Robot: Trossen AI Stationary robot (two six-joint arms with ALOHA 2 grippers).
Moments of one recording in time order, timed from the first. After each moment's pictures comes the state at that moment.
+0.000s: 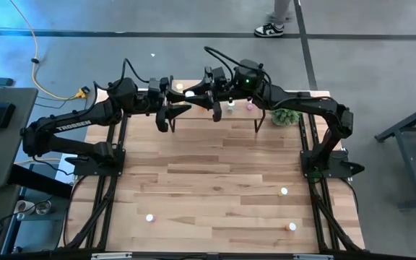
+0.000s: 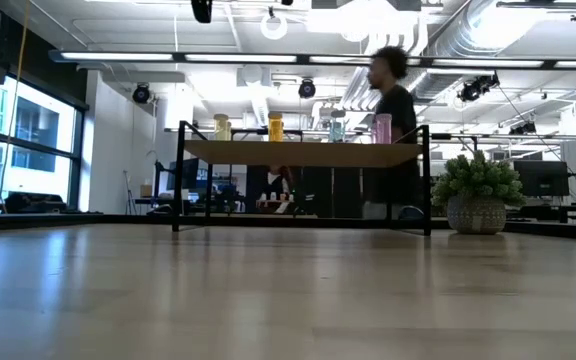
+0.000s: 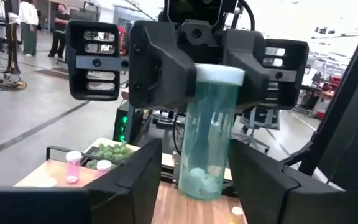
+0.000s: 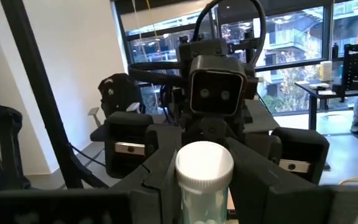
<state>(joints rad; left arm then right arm) 0.47 1.07 0.97 0.15 0.28 -0.23 -0.28 1.72 1.65 0.19 -0.48 0.18</state>
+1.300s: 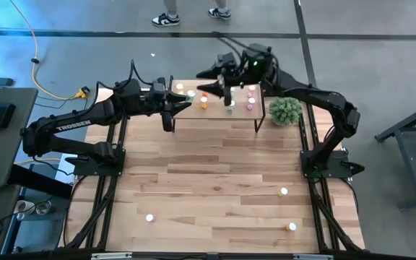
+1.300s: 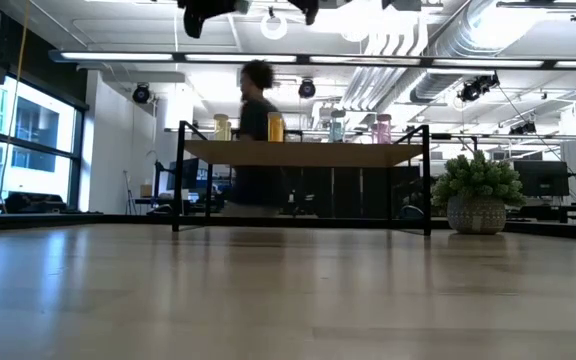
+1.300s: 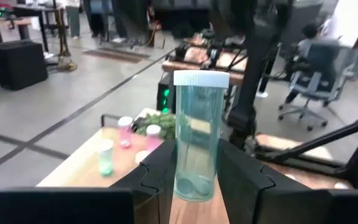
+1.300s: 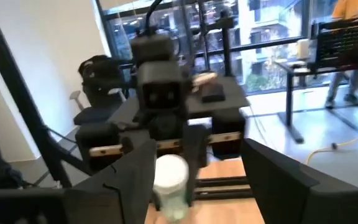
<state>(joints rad) 0.48 1.07 0.97 0.00 0.13 -0.09 -0.45 1.66 1.65 0.01 -0.58 0.13</state>
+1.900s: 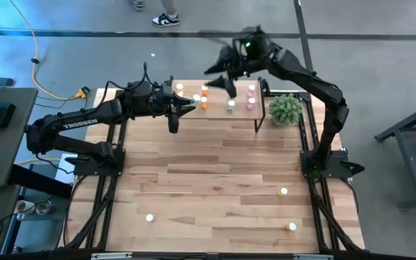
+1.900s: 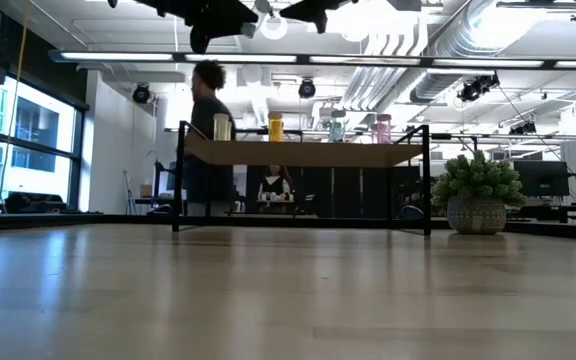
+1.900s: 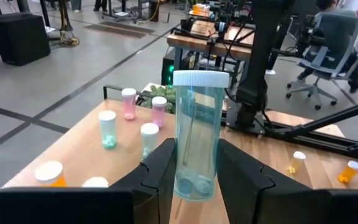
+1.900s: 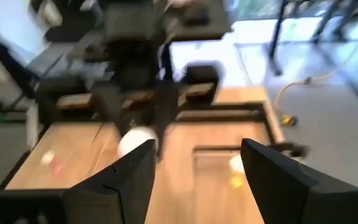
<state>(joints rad) 0.48 1.13 0.97 -0.05 0.12 -0.07 -0.51 1.79 2.06 -0.69 -0.58 -0.19</state>
